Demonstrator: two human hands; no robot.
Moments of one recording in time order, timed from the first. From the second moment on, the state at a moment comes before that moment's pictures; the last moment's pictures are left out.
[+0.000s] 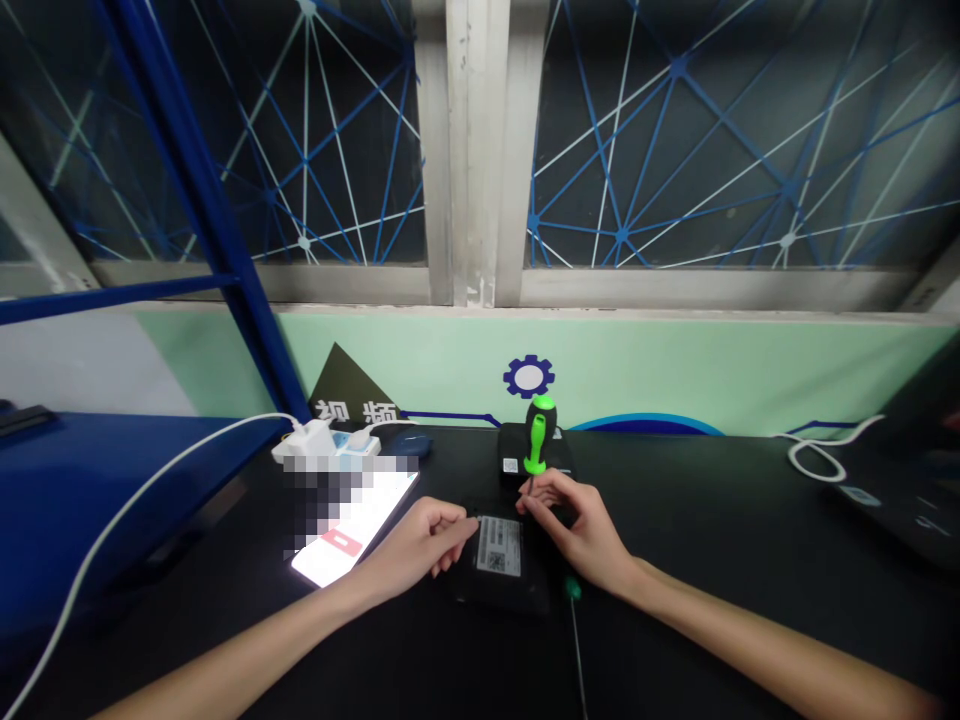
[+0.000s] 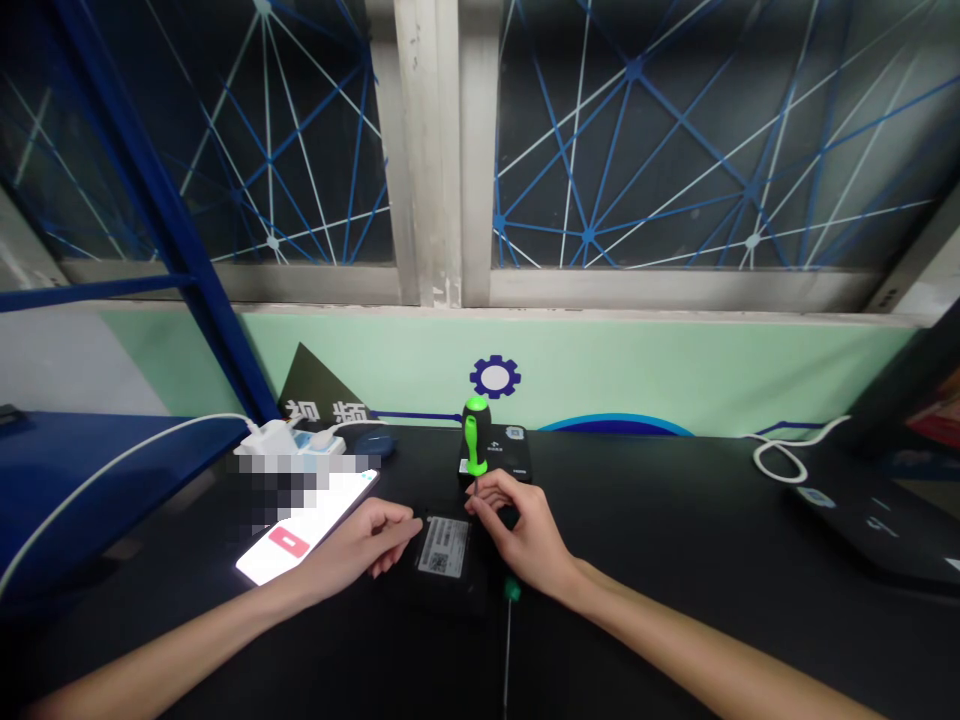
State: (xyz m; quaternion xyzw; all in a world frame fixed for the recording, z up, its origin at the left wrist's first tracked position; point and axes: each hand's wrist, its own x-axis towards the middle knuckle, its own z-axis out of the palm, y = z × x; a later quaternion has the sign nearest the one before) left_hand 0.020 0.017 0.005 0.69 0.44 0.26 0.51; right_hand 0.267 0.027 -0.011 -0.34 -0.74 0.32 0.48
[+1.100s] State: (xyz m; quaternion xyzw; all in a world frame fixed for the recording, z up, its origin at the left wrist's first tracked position) left_hand 0.021 0.017 0.005 0.69 0.44 0.25 0.52; right_hand 0.267 0.026 -0.005 -0.36 -0.76 0.28 0.47
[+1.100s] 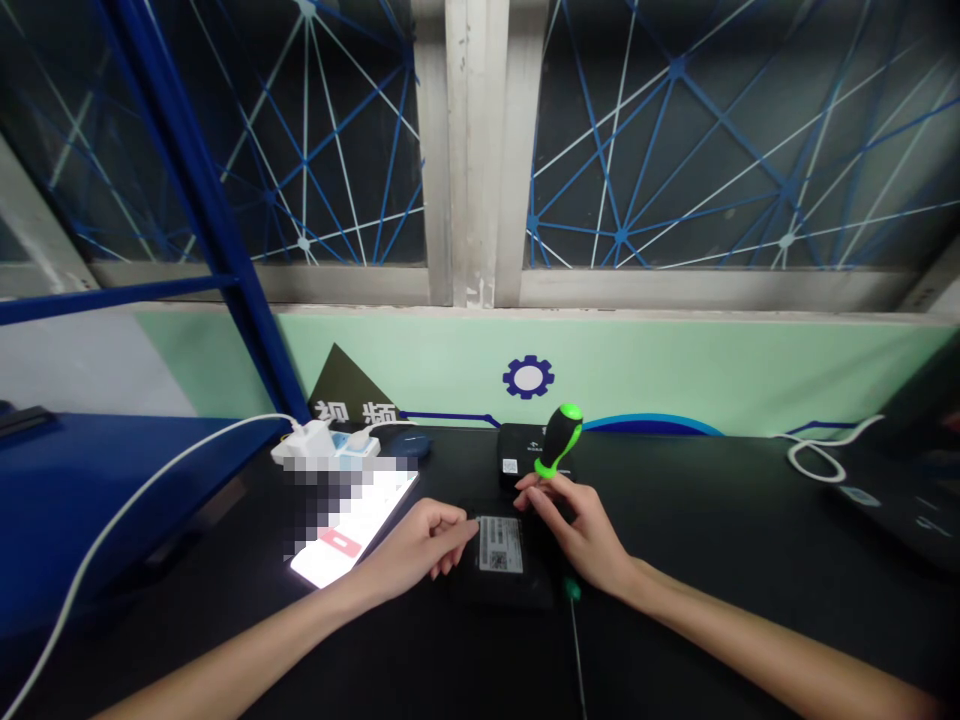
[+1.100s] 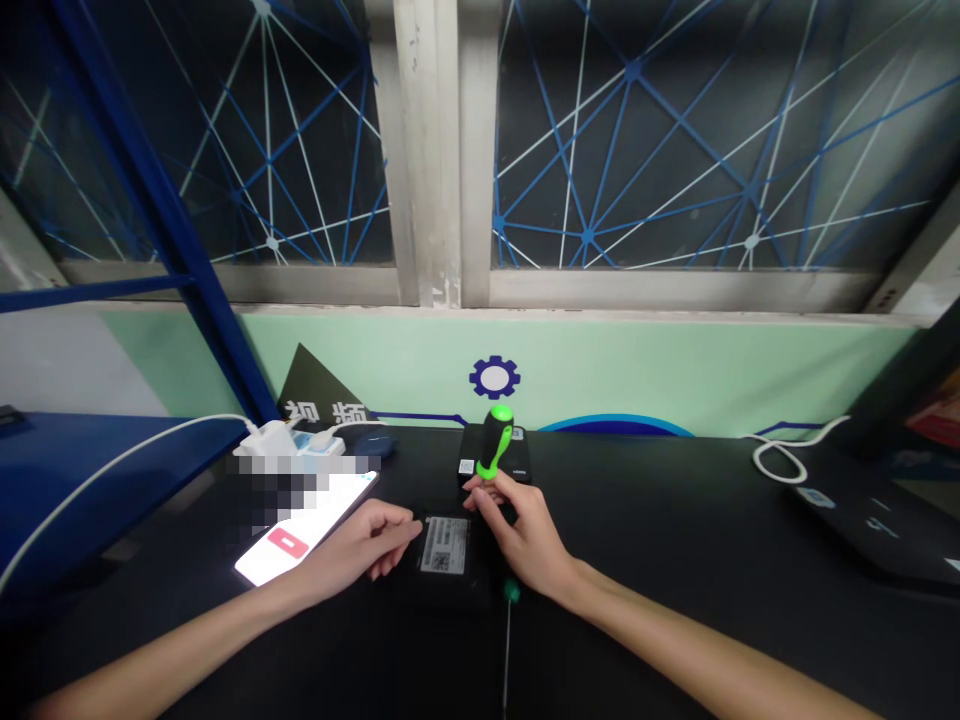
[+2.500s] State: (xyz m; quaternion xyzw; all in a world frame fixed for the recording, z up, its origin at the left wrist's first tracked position) left_hand 0.019 0.018 0.004 0.69 0.43 0.25 0.52; right_hand 0.269 0.027 -0.009 -0.35 -0.76 0.29 0.47
